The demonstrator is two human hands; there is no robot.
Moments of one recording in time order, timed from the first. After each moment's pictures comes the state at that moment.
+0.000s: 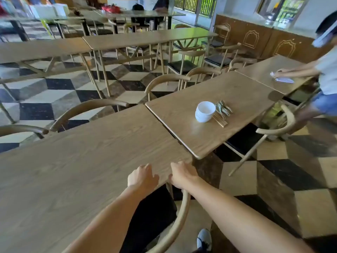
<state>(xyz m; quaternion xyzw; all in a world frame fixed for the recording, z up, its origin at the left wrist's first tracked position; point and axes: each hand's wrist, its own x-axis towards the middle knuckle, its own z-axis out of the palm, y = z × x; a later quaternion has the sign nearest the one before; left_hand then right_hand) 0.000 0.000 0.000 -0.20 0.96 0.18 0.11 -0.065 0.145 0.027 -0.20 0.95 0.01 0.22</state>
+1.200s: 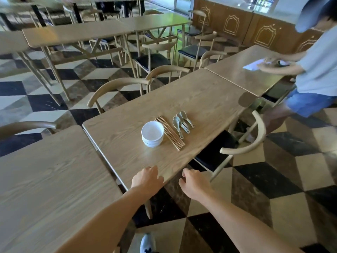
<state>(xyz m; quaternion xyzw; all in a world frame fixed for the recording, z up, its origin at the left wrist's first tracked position) -0.325 0.221 -0.004 -0.10 0.97 0.20 0.12 -0.354 0.409 0.010 -0.13 0.97 -0.13 0.16</state>
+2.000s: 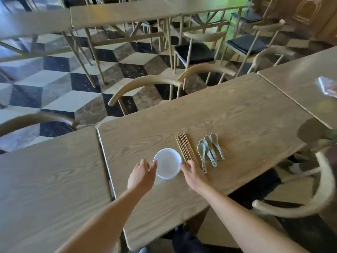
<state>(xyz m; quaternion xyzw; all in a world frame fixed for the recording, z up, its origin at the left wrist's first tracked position) -0.492 0.146 -0.046 -0.41 0.85 0.33 0.07 -0.589 0.322 -0.037 -0.08 0.89 -0.33 0.32</state>
